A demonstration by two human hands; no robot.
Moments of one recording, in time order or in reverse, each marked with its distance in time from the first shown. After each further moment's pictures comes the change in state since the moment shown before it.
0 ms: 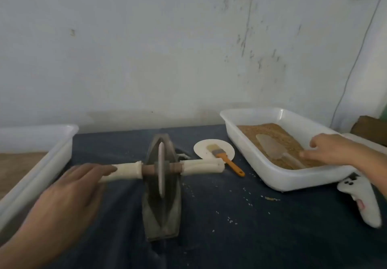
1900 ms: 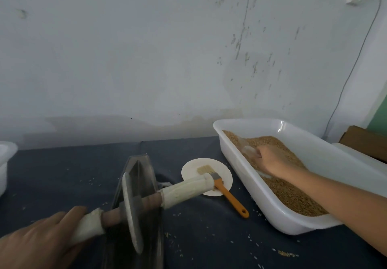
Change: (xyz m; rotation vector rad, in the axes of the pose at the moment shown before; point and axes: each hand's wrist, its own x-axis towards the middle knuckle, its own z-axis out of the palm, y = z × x) left_hand 0.022 -0.085 0.134 0.074 -0.259 -0.395; right_hand 0.118 -0.109 0.067 0.223 0.101 -0.067
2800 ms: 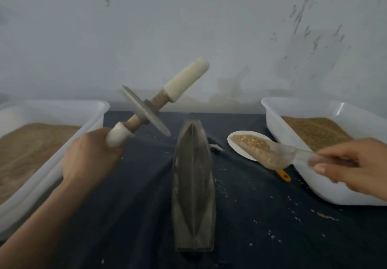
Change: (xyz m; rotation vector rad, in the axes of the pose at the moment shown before) left_hand -0.035 0.067 -0.129 -0.121 0.278 -0.320; right_hand -0.176 -0.031 -0.093 0.249 -0.168 -0.351
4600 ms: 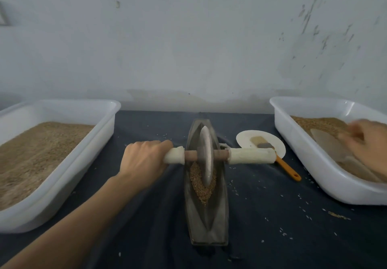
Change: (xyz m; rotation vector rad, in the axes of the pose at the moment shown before) left_hand -0.007 0.016 0.053 0.295 -0.011 0.712; right_hand 0.062 0.074 0.021 -0.262 0.458 0.244
